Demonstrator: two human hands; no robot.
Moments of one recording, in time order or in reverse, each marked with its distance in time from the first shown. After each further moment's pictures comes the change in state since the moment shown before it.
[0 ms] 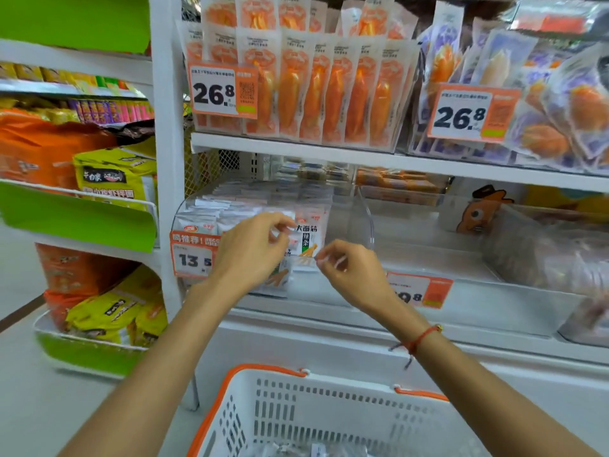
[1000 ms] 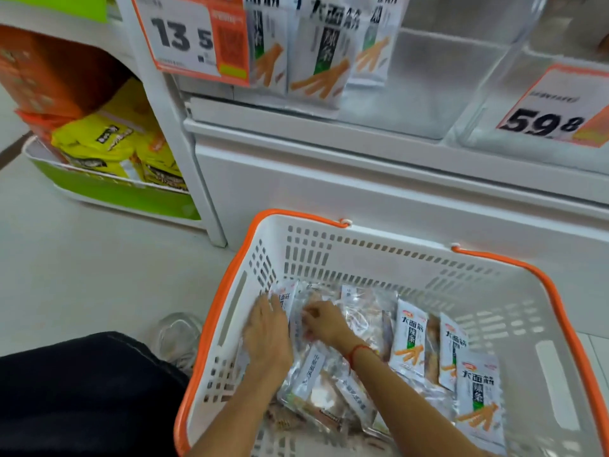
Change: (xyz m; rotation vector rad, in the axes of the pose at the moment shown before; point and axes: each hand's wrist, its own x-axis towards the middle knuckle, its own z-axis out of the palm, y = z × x) left_hand -0.269 -0.150 0.236 0.439 -0.678 -0.601; right_hand -0.206 0.133 0.281 0.221 -0.759 0.705
